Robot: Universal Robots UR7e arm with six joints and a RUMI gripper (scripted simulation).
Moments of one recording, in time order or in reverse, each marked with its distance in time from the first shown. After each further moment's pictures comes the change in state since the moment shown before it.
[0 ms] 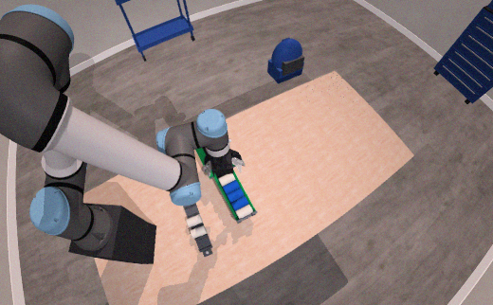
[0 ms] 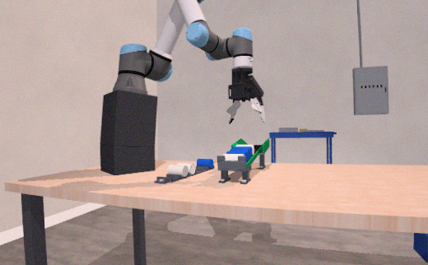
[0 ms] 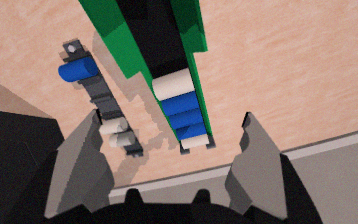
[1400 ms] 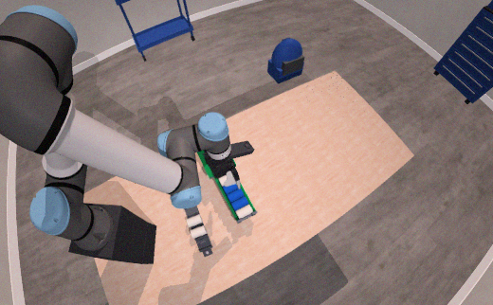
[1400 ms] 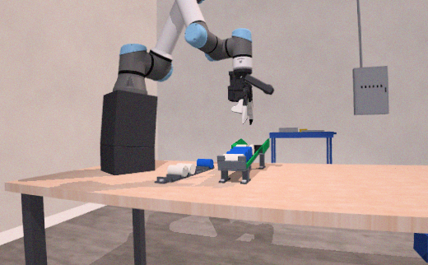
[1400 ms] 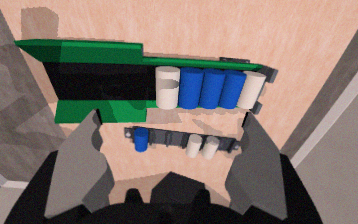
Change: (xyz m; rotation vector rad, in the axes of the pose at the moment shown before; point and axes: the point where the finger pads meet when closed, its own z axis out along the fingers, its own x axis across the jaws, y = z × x) arm 0.017 0.017 0.005 0.002 -0.002 1.175
